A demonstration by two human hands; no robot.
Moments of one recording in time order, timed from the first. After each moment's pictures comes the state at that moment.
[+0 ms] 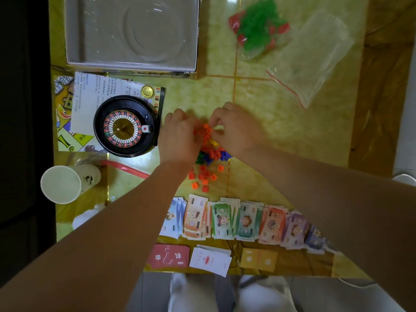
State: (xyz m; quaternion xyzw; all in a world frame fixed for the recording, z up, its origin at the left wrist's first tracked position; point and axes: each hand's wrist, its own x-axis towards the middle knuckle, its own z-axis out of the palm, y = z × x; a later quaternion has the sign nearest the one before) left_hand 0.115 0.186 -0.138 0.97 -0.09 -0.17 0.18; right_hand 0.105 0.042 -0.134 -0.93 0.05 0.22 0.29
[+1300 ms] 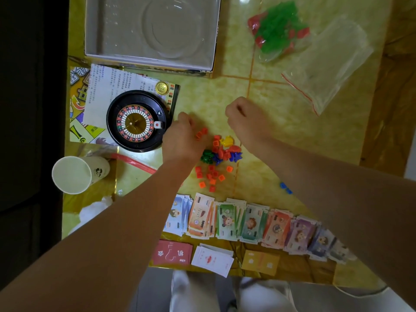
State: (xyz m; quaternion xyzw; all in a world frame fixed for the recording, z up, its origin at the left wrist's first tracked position) left_hand 0.114 0.200 -0.140 0.94 0.06 -0.24 0.24; right_hand 0.119 0.050 -0.128 -0.79 0.27 0.21 0.51
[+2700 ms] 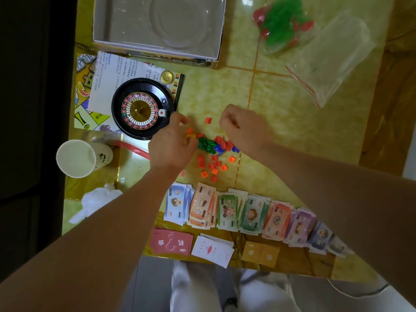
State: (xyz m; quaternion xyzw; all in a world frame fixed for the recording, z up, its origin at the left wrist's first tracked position) left_hand 0.084 0.235 -0.130 0.95 0.03 -0.19 0.24; right_hand 0.091 0.055 -0.130 -0.90 0.08 0.22 0.37
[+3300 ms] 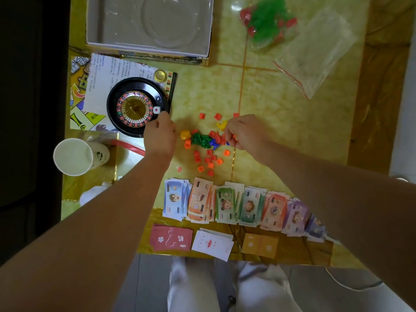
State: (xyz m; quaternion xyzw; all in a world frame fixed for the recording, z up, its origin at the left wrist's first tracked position) left_hand 0.092 0.229 -0.122 0.72 0.33 -0.20 0.57; right_hand 0.067 0.046 -0.118 -0.73 0.25 0.28 0.57
